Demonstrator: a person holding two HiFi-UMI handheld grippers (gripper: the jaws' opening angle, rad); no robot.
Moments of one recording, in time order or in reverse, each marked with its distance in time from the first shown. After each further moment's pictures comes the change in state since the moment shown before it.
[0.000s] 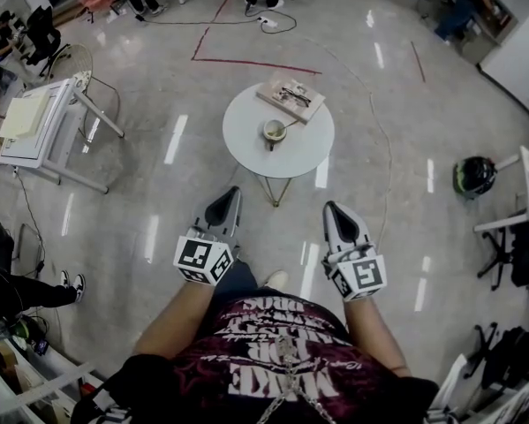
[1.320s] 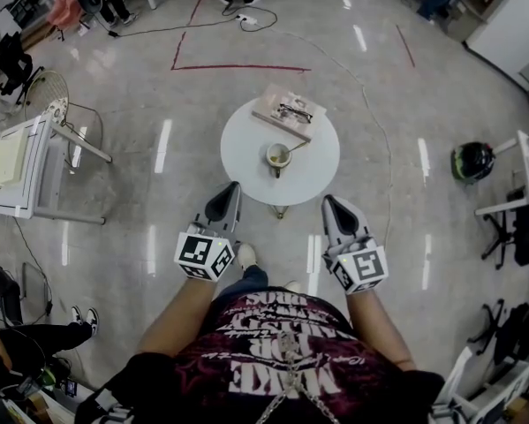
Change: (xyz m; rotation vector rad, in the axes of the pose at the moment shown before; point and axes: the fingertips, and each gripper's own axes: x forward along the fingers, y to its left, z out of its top) left arm 0.115 0.117 0.016 -0.026 0.034 -0.102; right arm 0.148 -0.027 -0.001 0.009 0.055 -0.089
